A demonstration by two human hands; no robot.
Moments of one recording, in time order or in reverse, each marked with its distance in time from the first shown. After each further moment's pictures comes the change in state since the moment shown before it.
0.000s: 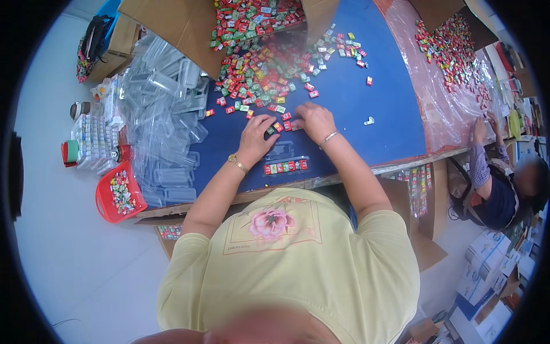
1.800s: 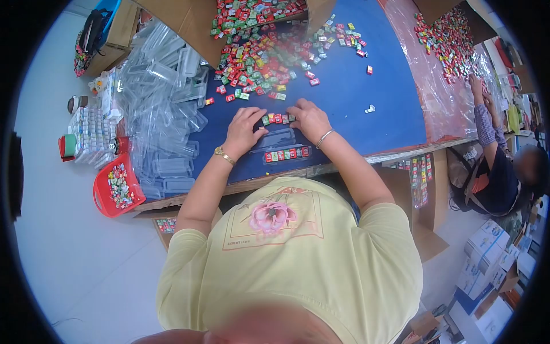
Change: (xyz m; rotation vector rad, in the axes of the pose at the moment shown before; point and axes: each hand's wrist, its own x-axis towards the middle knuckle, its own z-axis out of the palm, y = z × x) left_hand -0.015 -0.008 -0.039 0.076 -0.131 -0.007; right_hand -0.025 -0.016 0.024 0.037 0.024 -0.096
